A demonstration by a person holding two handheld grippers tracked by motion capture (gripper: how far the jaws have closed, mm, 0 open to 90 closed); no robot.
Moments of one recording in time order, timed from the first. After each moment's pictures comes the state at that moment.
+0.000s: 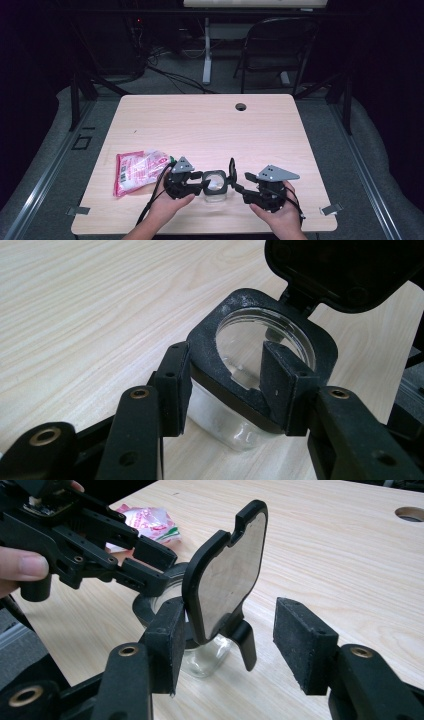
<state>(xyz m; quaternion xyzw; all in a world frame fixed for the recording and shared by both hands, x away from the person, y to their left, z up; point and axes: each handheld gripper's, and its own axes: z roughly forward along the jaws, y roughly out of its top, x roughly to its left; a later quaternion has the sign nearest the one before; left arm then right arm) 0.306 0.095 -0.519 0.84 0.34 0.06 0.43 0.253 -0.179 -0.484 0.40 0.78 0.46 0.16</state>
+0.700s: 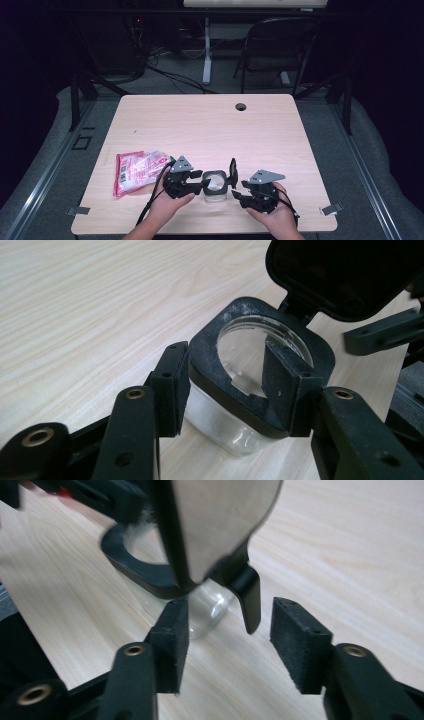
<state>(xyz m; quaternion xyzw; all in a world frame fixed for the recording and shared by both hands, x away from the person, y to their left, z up) 0.306 0.098 -0.517 0.83 0.34 0.07 0.44 0.264 -0.172 -0.521 0.39 0.82 0.40 0.13</state>
